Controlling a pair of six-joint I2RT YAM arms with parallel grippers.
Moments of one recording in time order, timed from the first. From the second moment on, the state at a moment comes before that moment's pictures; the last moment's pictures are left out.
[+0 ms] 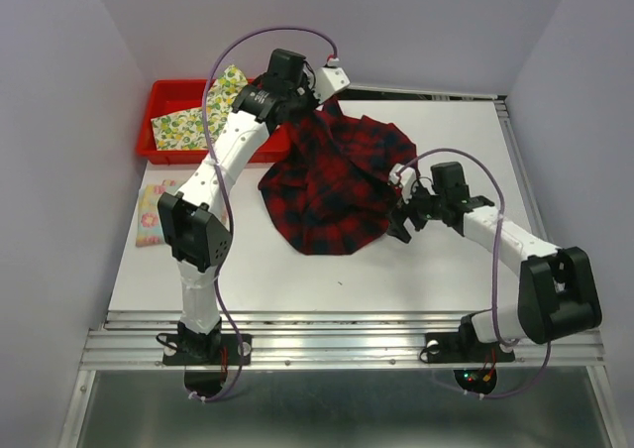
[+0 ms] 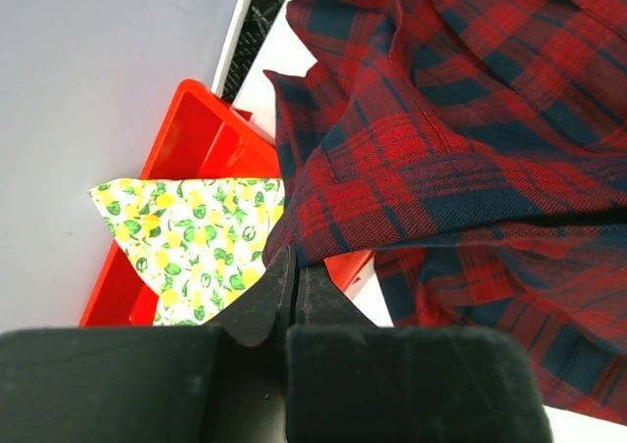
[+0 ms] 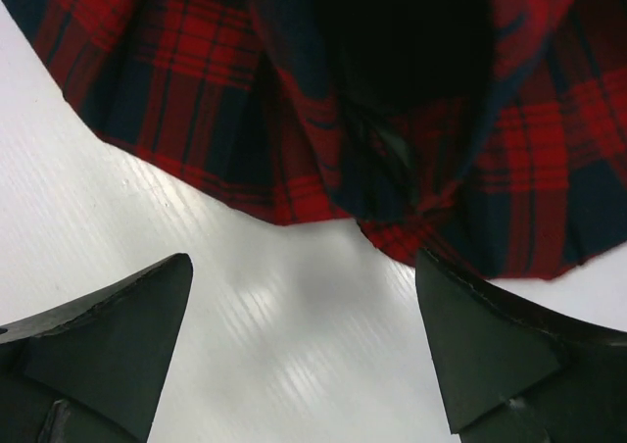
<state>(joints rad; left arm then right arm) -0.49 1.97 2.14 -0.79 0.01 0.66 0.21 1.35 0.80 -0.28 -0.56 -0.52</state>
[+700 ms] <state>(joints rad) -0.45 1.98 2.16 -0.76 0.05 0.69 0.25 1.61 0.93 -0.02 -0.49 -0.43</state>
